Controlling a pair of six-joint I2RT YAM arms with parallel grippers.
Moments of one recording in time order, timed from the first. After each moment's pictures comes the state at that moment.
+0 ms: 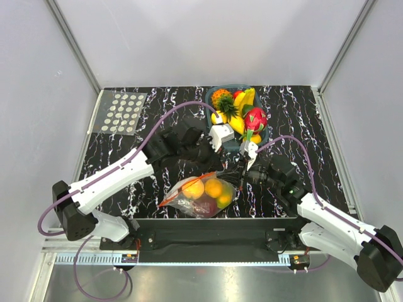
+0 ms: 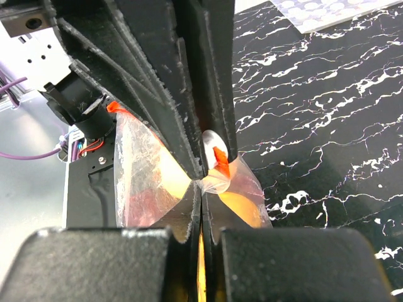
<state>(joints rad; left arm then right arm) -0.92 1.38 1.38 -0.65 0.36 -0.04 0.67 0.88 0.45 0.38 -0.61 0.19</state>
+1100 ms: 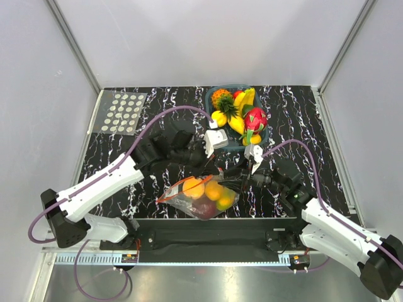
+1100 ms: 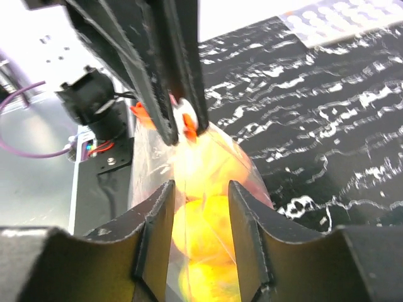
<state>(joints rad) -0.92 1.30 1.33 -0.66 0.44 0.05 0.67 0.79 0.41 0.37 -0.62 0.20</state>
